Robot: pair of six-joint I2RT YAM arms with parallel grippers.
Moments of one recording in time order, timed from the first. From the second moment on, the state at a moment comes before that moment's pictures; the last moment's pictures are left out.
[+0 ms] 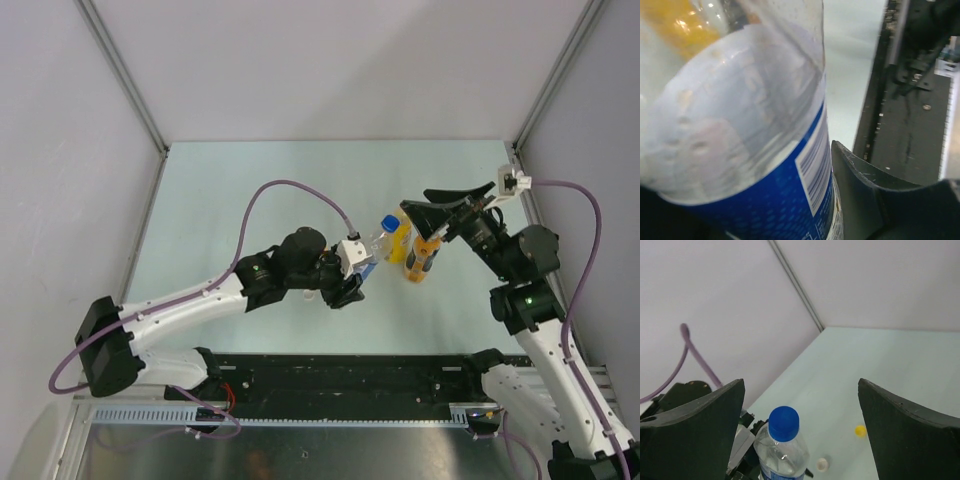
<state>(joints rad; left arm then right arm) -1.00 1.27 0.96 -0.22 0.34 0.10 0.31 0.69 0.80 0.19 -0.40 0.62</state>
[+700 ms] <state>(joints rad) -1.07 1.49 1.10 -0.38 -0.43 0.00 0.45 0.94 0.88 0.08 -0.27 0.73</state>
